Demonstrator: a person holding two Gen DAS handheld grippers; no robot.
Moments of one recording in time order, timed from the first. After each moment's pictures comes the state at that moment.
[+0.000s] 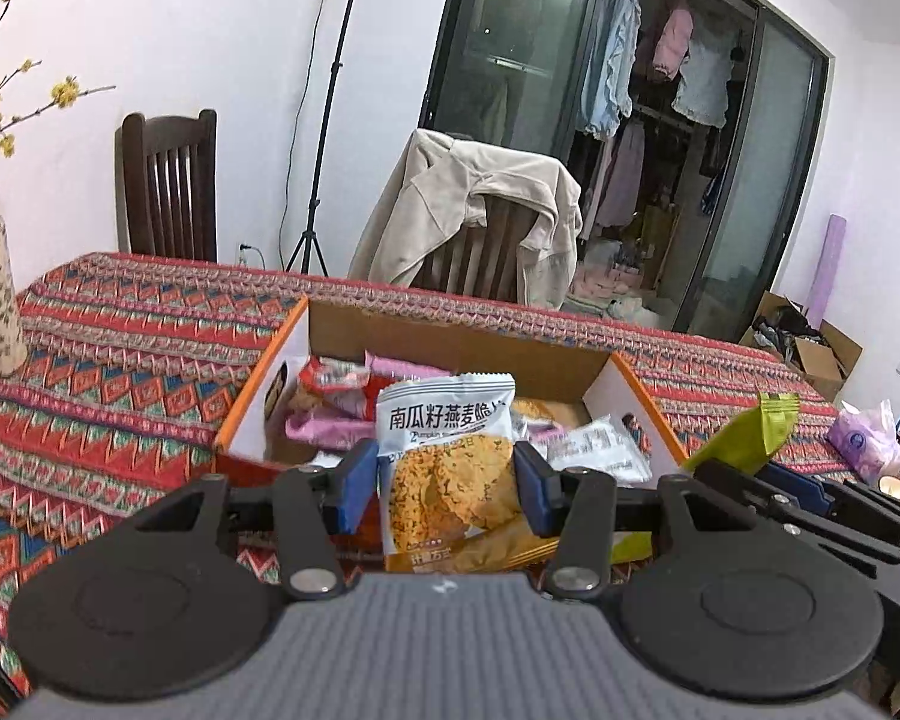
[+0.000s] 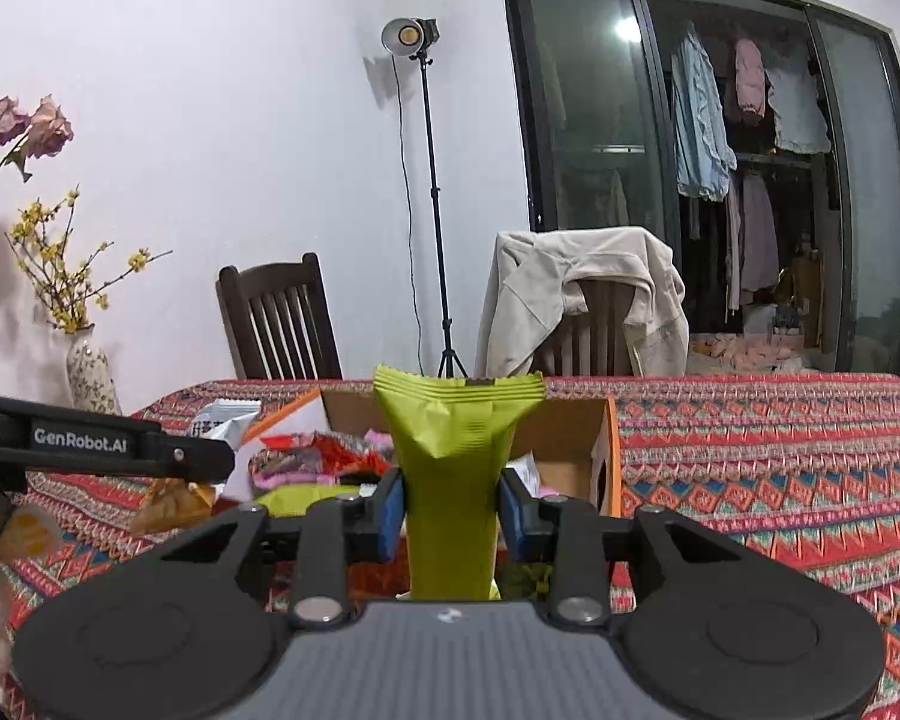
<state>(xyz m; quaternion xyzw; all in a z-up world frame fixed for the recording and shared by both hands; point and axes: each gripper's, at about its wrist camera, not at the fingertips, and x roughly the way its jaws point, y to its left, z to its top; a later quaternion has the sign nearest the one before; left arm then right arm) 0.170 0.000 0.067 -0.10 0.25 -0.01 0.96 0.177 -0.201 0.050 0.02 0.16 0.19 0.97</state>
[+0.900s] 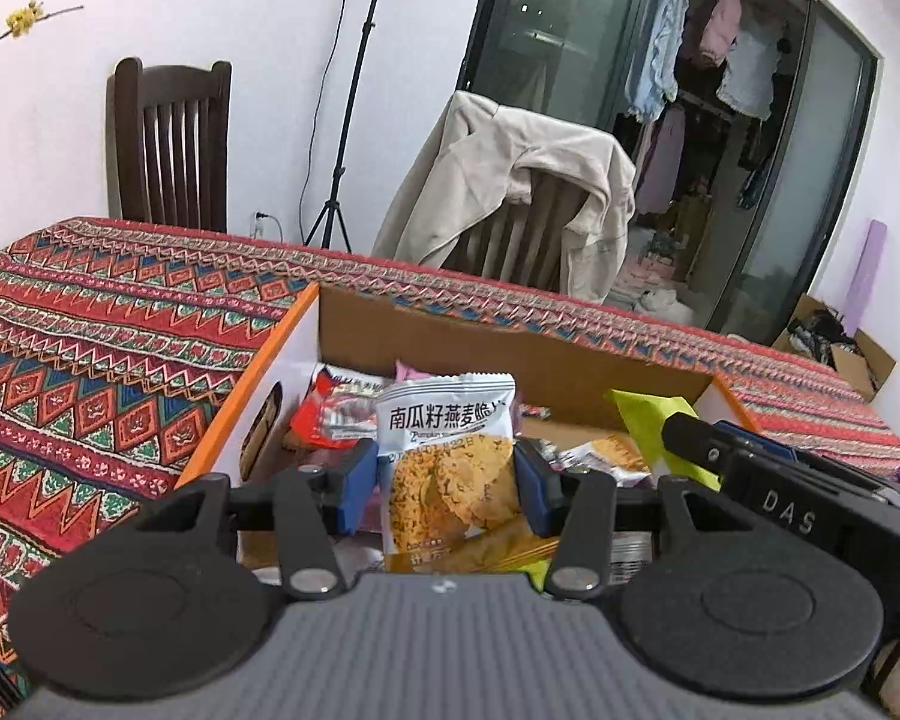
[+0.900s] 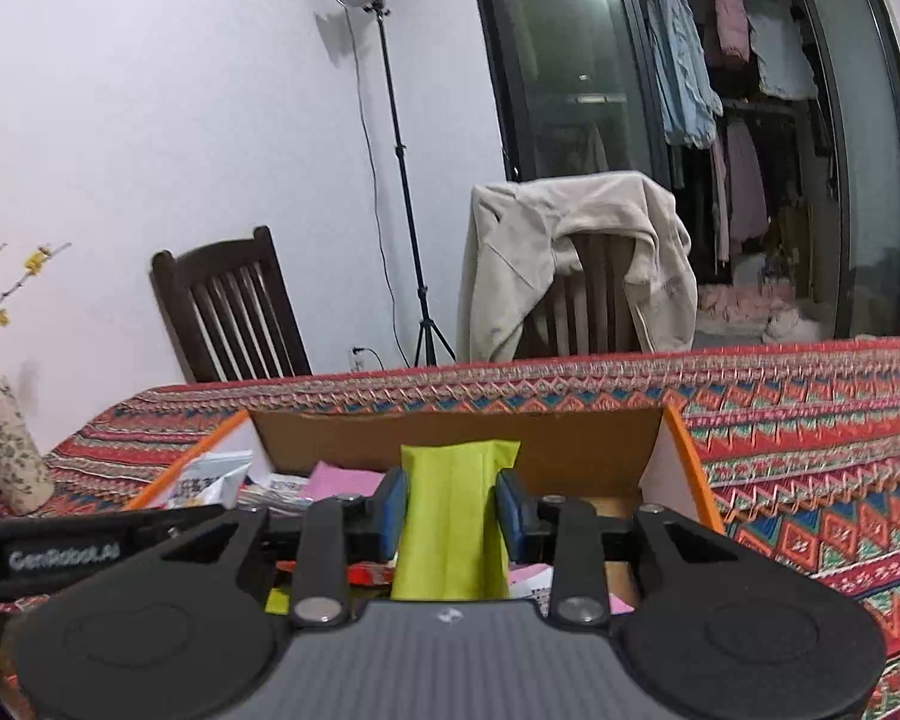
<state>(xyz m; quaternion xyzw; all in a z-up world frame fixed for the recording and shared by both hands) 0.292 0.027 0.013 -0.11 0.28 0.02 0.95 0.332 -0.154 0.011 0.05 0.22 0.16 0.96</state>
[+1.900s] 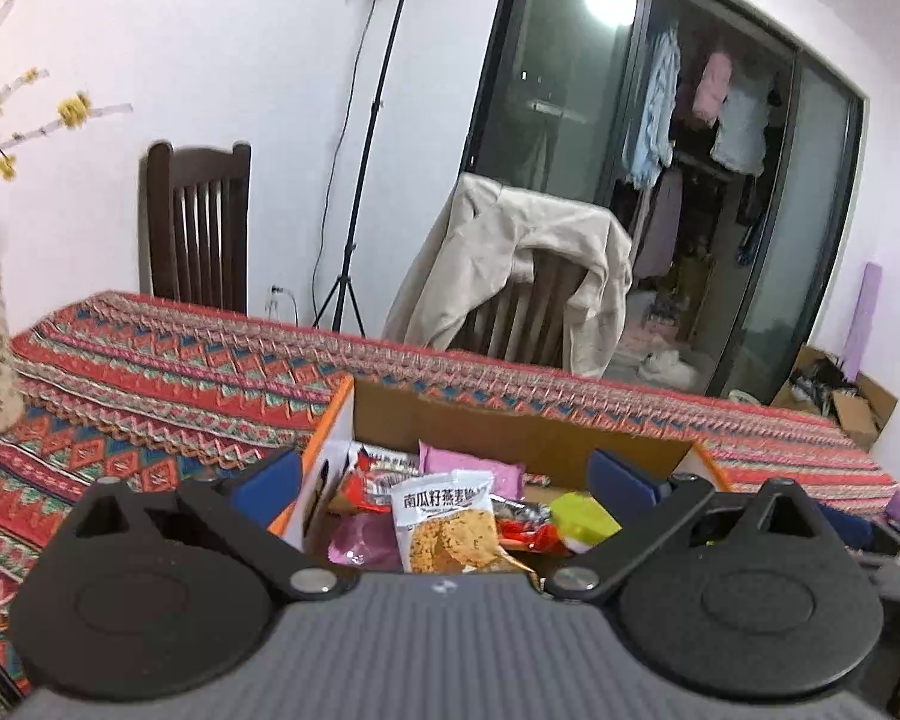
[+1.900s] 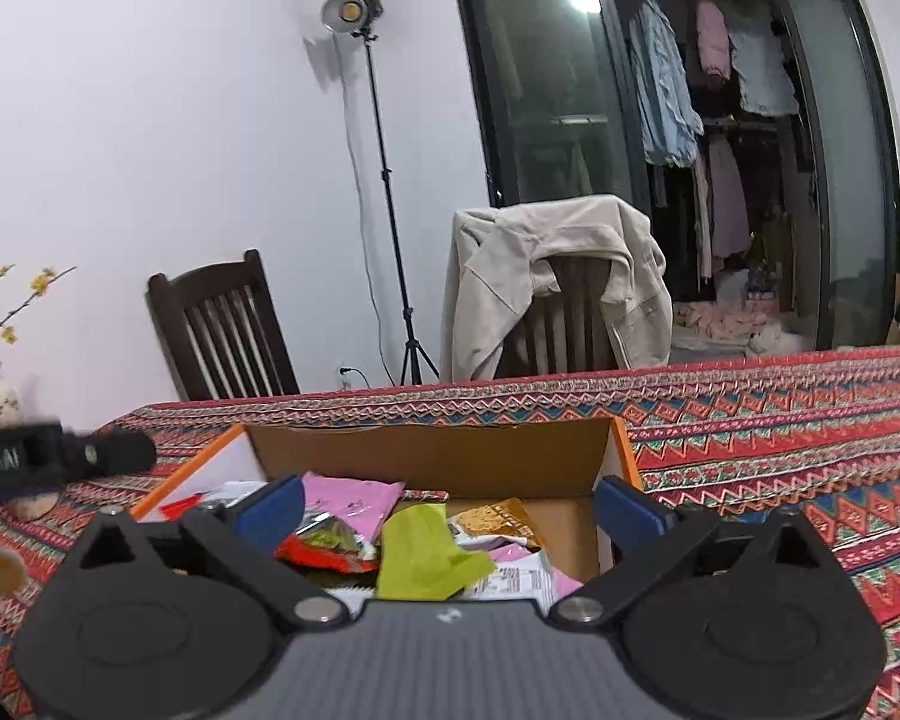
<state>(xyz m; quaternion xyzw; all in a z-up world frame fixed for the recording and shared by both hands) 0.233 0.038 0.064 -0.11 0.19 0.03 0.97 0.270 -0.178 0.034 0.04 0.19 0.15 0.97</state>
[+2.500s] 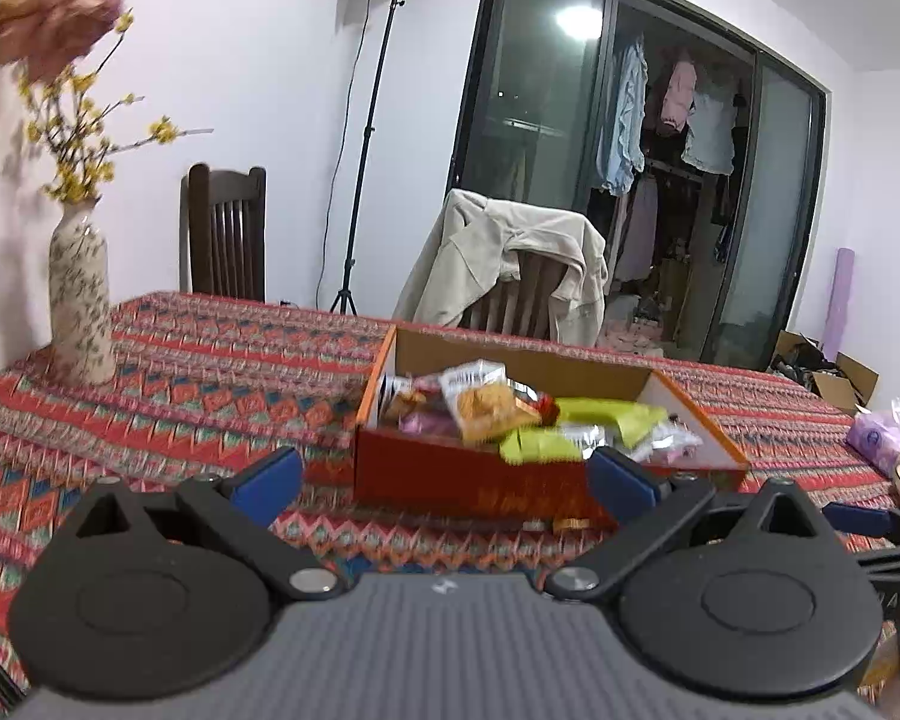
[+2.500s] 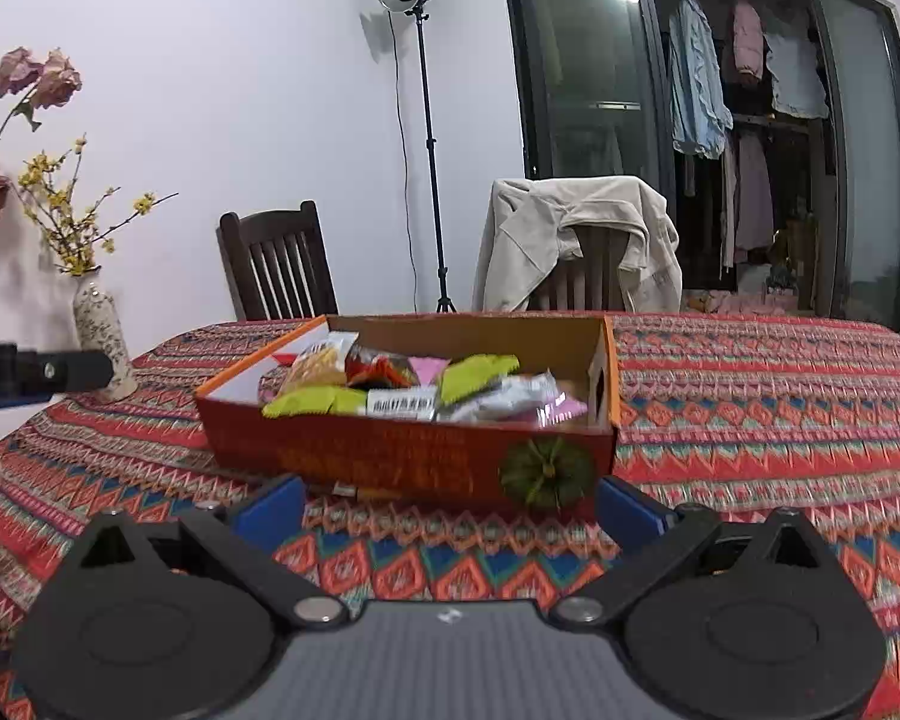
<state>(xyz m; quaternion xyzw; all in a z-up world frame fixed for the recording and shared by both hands) 0.075 0.050 0.039 -0.08 0.18 0.02 0.98 0.122 -0.207 0.009 0.02 0.22 0.18 0.96</state>
